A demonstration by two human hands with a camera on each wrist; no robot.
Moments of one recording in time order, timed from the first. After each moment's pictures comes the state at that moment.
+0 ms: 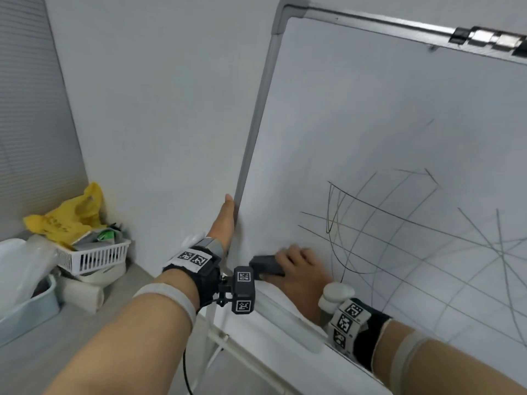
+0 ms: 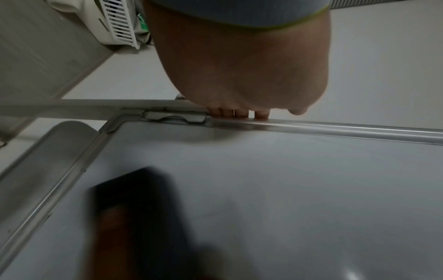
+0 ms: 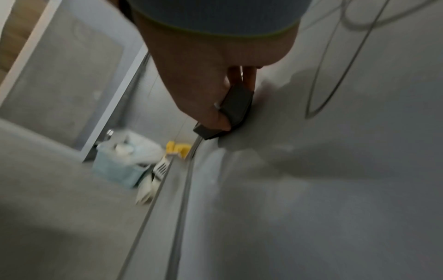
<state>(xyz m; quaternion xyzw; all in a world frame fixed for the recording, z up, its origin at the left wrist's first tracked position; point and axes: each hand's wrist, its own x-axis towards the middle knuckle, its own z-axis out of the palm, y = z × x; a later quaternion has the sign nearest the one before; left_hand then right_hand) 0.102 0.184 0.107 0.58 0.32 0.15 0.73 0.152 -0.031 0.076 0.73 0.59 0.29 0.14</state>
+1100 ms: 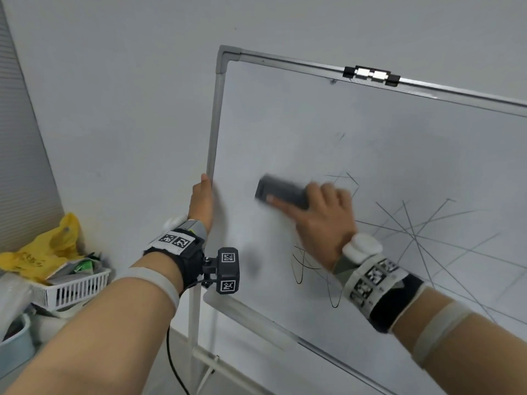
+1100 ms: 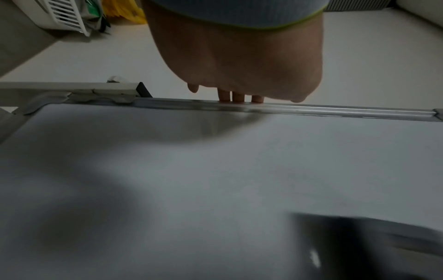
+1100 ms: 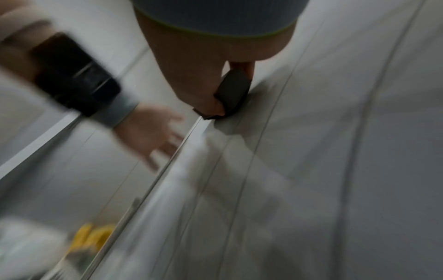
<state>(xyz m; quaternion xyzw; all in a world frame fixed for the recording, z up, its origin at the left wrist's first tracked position) 0.120 0.147 0.198 0.64 0.30 0.30 0.64 0.172 -0.095 0.221 0.74 0.45 0.50 0.01</state>
